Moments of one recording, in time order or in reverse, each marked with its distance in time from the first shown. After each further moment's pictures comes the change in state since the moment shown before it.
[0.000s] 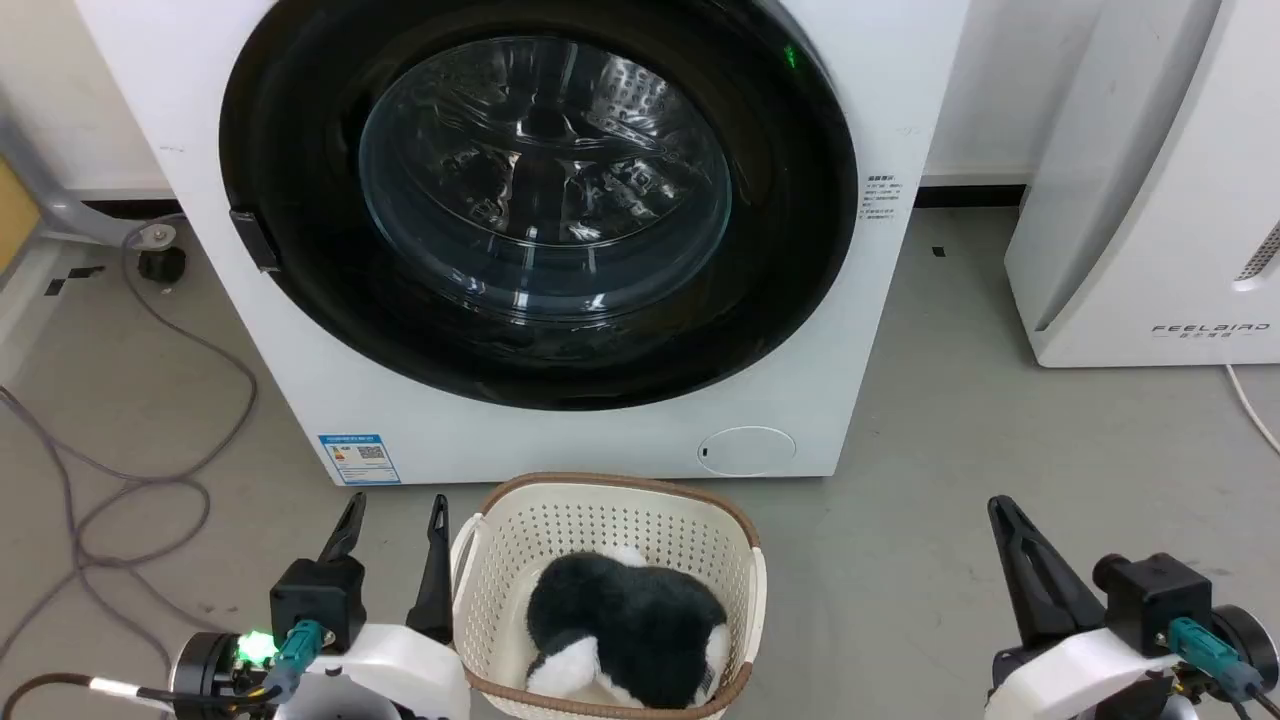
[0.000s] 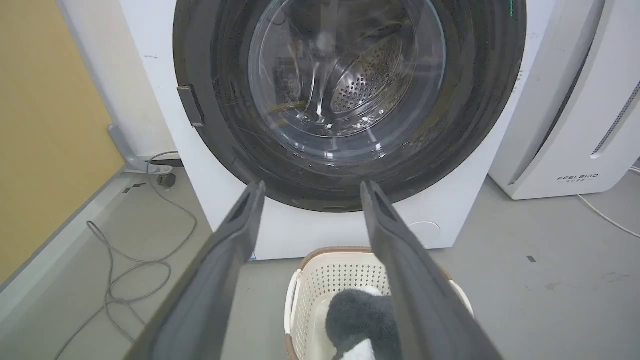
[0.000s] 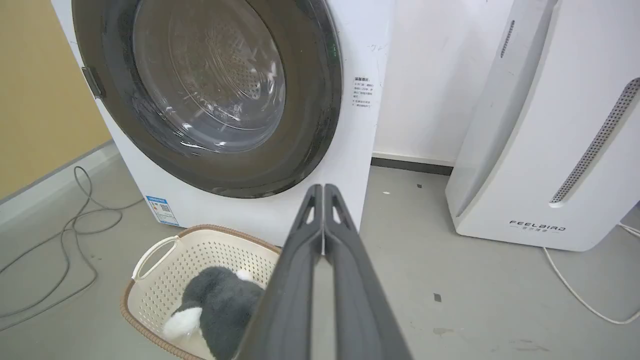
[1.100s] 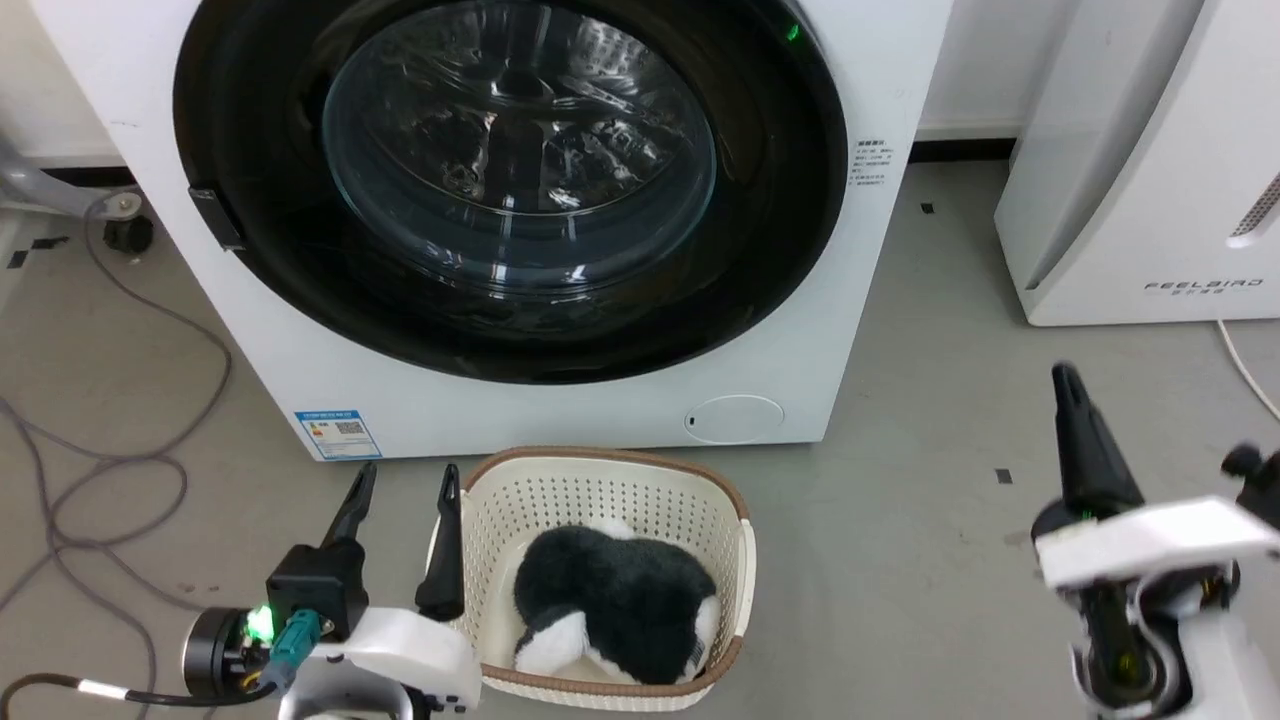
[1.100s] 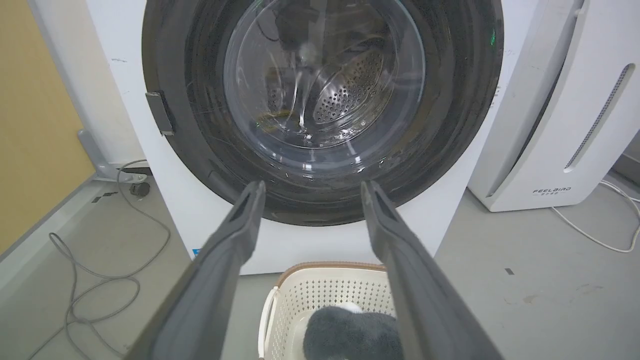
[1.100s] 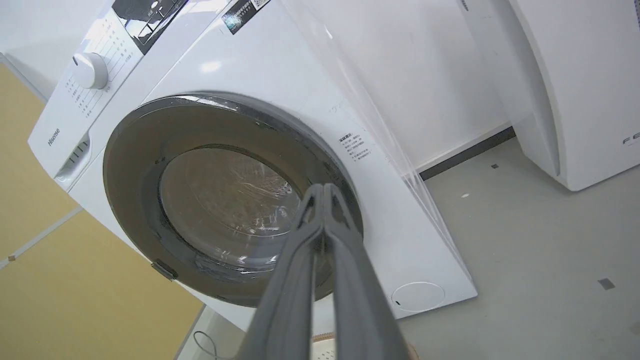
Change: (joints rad) left arm -0.032 0.000 -0.024 0.015 -0.044 0.000 -0.069; right arm -0.216 -0.018 -0.024 0.149 0.677 0.000 -0.054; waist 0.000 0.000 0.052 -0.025
